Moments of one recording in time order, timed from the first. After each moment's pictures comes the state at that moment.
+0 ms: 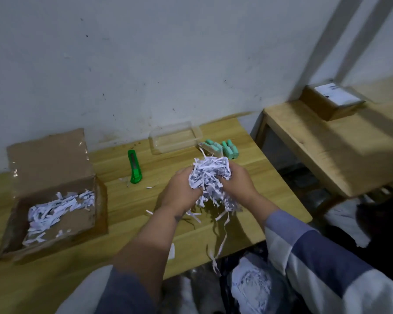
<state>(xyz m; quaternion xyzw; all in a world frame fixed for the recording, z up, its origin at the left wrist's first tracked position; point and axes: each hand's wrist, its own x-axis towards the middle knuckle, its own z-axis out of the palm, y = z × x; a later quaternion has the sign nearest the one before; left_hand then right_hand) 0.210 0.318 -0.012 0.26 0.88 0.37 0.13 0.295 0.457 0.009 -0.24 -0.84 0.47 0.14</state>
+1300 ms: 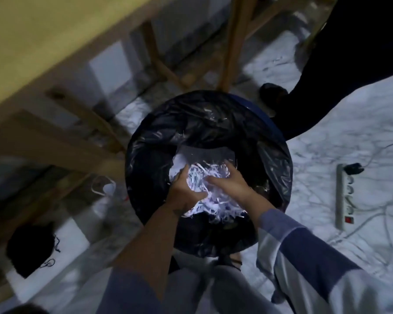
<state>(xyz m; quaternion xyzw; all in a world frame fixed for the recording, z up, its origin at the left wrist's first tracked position) 0.475 0.394 -0.384 0.24 0.78 0.25 0.52 0.602 0.491 -0.402 -0.60 -0.49 0.64 -0.04</state>
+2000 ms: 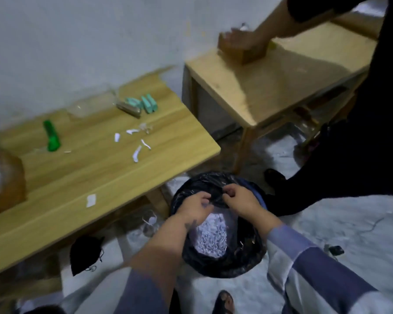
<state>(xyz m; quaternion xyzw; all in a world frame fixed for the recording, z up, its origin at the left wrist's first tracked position) 0.467 0.392 -0.091 0.27 0.80 0.24 0.47 0.574 0.500 -0.072 -0.45 -0.79 0.42 -0.10</state>
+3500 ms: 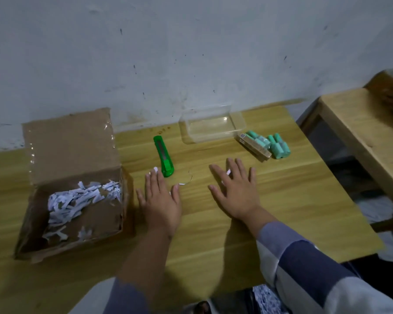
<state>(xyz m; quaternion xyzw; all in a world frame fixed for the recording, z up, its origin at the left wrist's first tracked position) 0.148 0.221 -0.095 0.10 0.98 0.16 0.00 0.215 0.405 -0.078 -0.16 -0.98 0.12 -0.02</state>
